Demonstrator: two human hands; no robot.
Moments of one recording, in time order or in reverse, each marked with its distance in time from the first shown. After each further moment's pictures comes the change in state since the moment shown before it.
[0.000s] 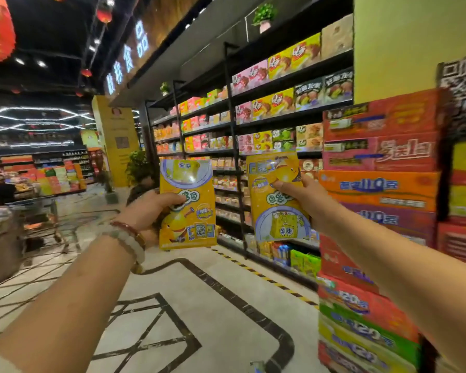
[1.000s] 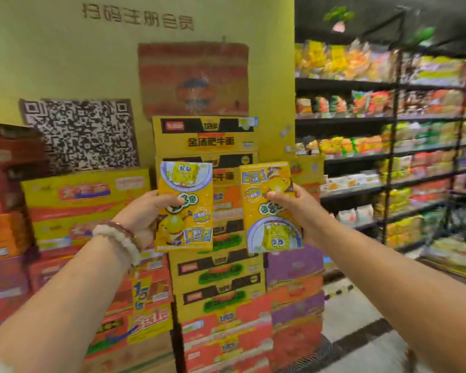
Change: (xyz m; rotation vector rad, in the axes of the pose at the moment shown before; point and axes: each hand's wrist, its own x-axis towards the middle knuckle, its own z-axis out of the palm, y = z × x) left_hand -0.236 -0.018 0.713 -0.180 -1.228 -0.064; right_hand -0.510 -0.196 -0.511 -0.346 1.124 -0.094
